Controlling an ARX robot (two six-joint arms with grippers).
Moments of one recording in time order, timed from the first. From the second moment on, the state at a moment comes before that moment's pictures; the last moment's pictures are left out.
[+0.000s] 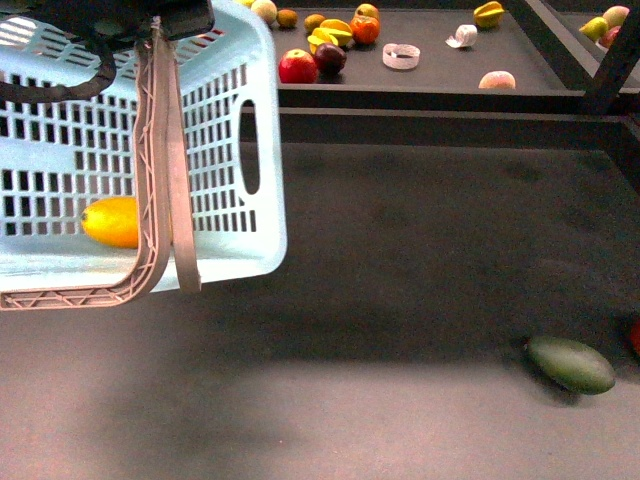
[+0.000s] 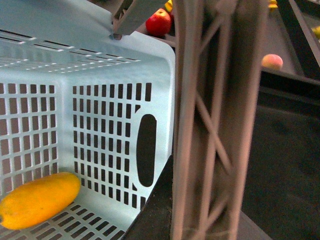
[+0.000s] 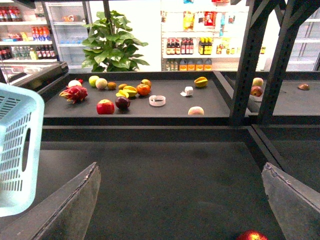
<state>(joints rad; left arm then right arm) -0.33 1.73 0.96 0.38 -0.28 -0.40 0.00 0.00 0.01 0.00 0.00 0.00</state>
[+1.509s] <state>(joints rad) -0.01 2.16 1.35 -0.05 -0.37 -1.63 0.00 0.00 0.01 0.00 0.00 0.00</state>
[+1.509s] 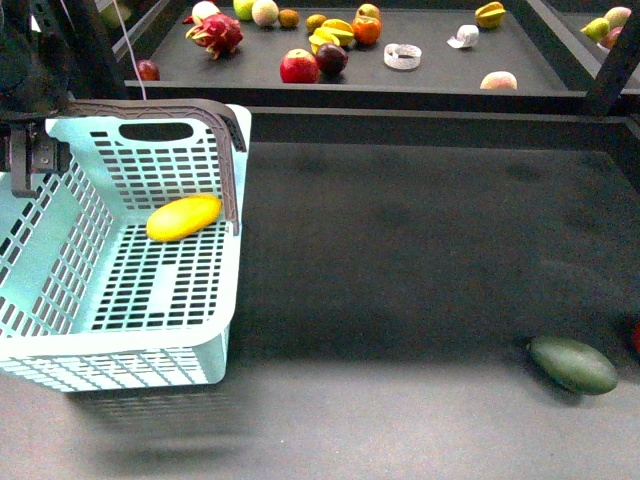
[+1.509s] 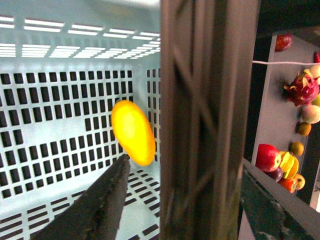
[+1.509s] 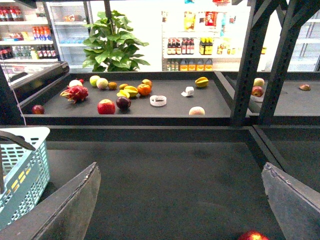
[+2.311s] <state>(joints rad) 0.03 1.33 0.75 0.05 -0.50 -1.02 0.00 0.00 0.01 0.00 0.00 0.00</state>
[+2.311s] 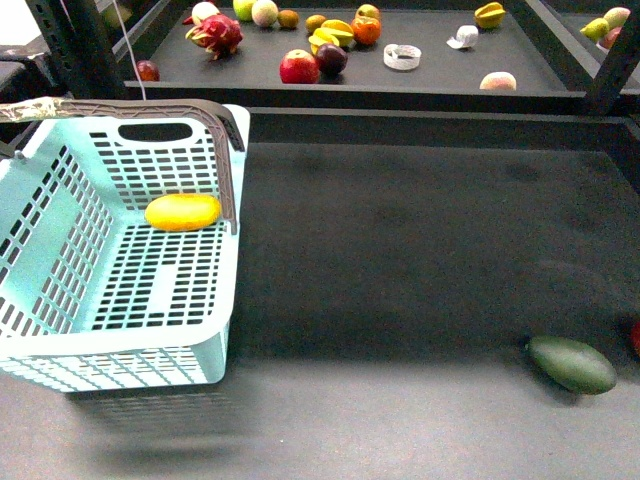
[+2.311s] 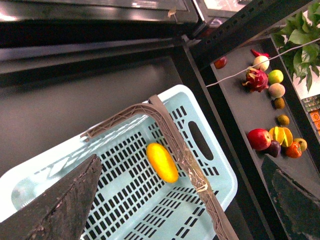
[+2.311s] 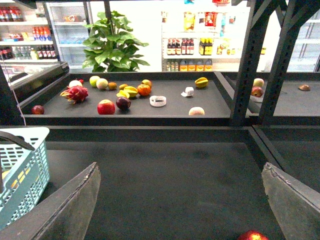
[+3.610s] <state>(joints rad) 0.00 0.84 0.13 0.71 0.00 -0.02 0.00 0.00 0.01 0.00 0.00 0.00</state>
